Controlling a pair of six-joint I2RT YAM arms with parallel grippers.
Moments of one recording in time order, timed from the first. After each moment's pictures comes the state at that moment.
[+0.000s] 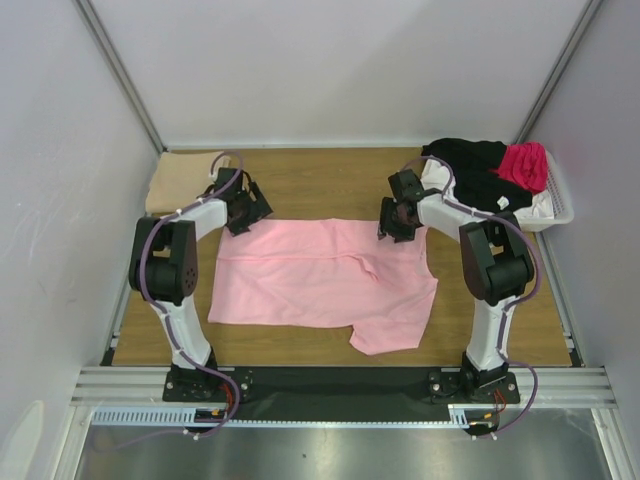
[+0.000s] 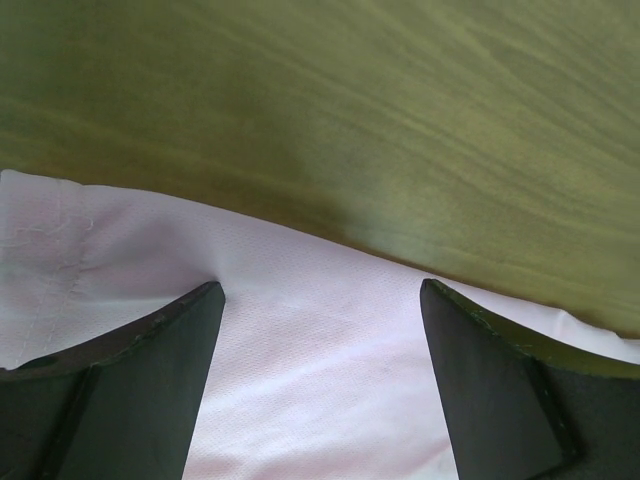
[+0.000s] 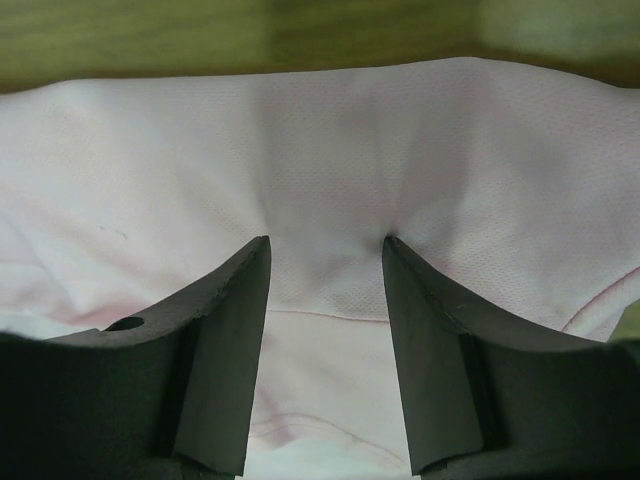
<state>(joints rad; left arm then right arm) -0.12 1.91 1.22 -0.25 0.02 -0.64 0.36 1.96 1.33 -0.47 0.00 0.47</state>
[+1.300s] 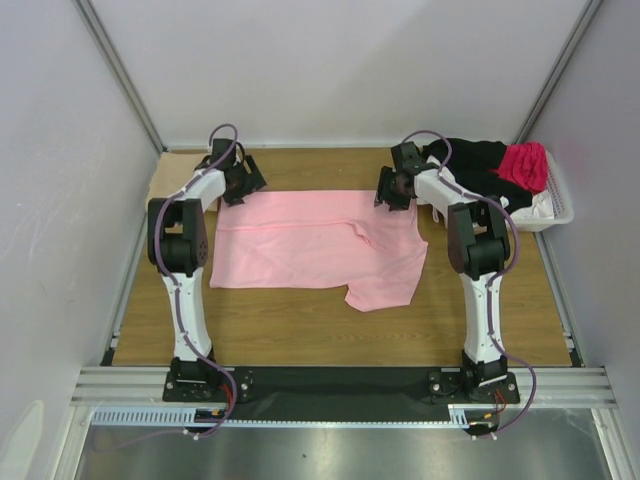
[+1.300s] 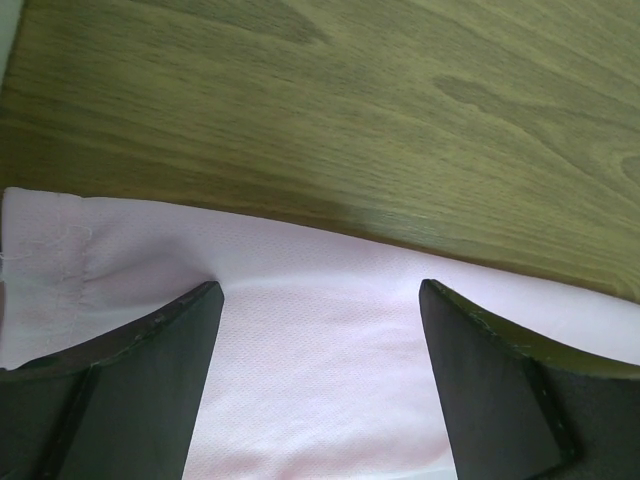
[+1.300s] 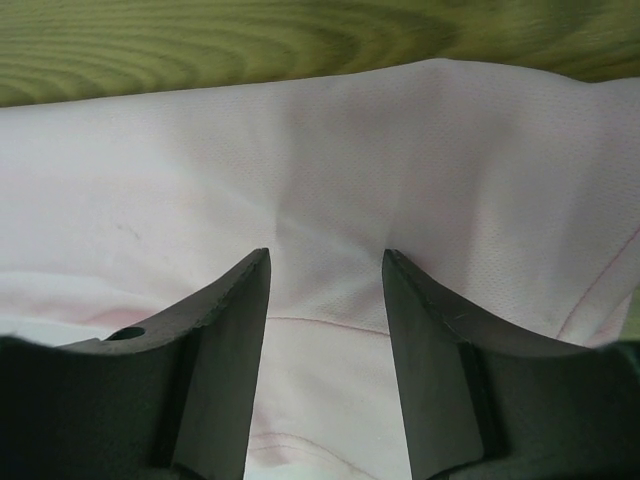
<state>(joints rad) -0.05 2.24 1.73 -0.40 0.07 -0.54 0.28 2.25 1.77 -0.49 -0.05 0.47</state>
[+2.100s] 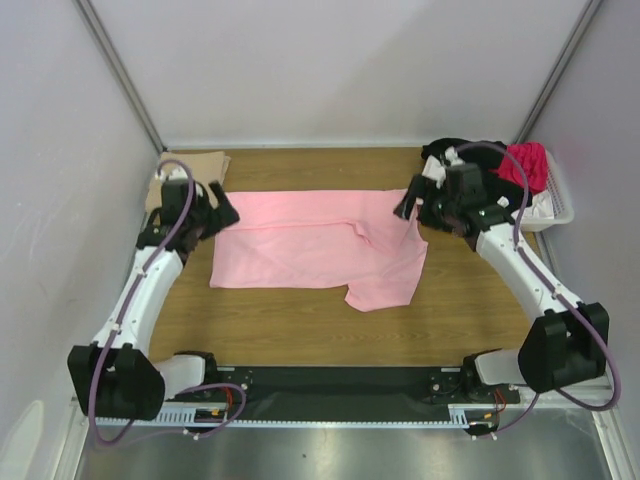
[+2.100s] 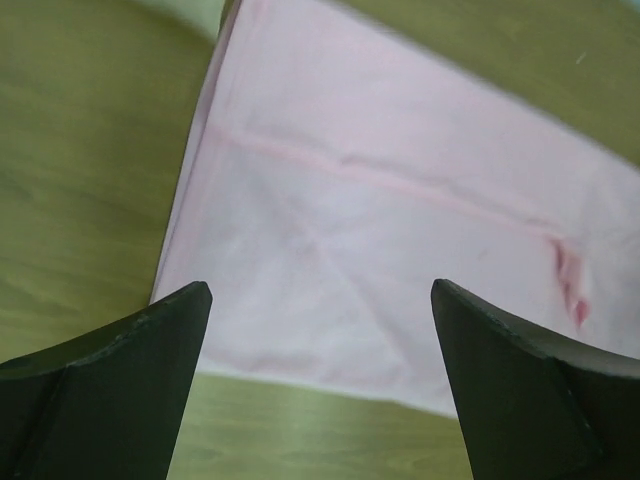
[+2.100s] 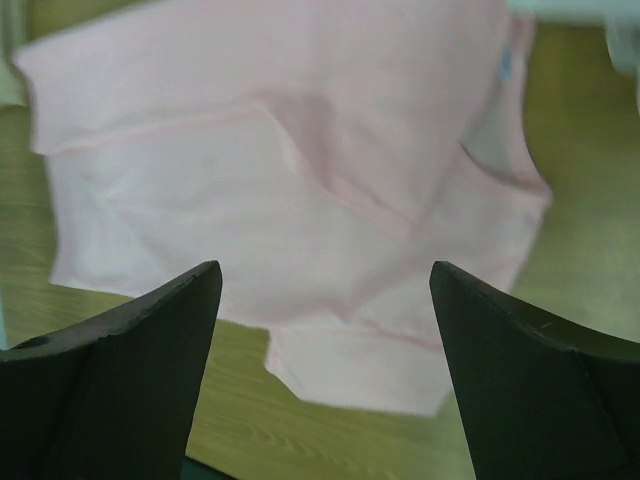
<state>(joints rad) -0.06 1.20 1.08 -0.52 -0.07 -0.47 0.26 1.38 1.19 -0.43 -0.16 0.49</state>
